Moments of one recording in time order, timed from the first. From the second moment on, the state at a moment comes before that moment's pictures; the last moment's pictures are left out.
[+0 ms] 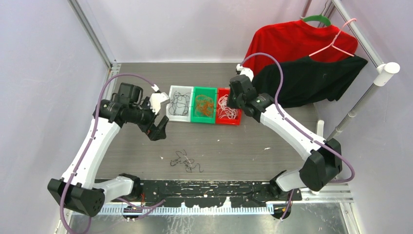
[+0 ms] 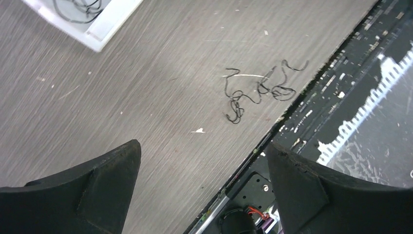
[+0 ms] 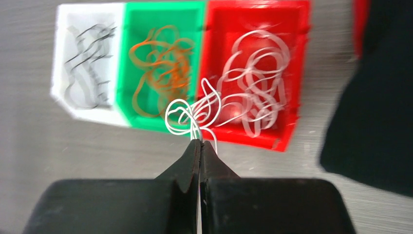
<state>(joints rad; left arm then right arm) -0.28 1.13 1.26 -1.16 0.50 0.47 0.61 1.39 1.23 -0.50 0.24 0.57</state>
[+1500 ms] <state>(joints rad) -0.02 1.27 1.32 -1.21 0.27 0.48 0.92 1.50 1.34 -0.54 0.47 0.47</state>
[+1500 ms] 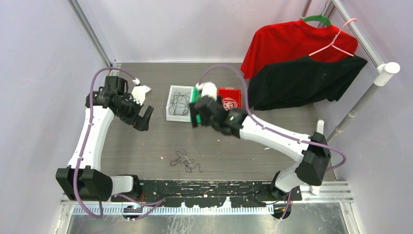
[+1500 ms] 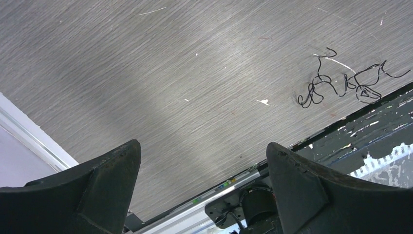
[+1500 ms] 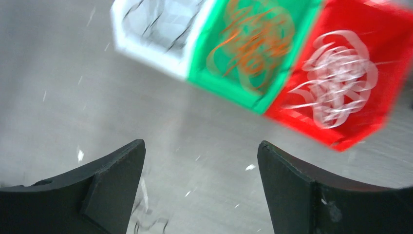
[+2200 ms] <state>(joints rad) -0.01 1.26 1.34 -1.26 0.34 0.50 1.11 1.77 1.13 -0.37 0.17 0.48</state>
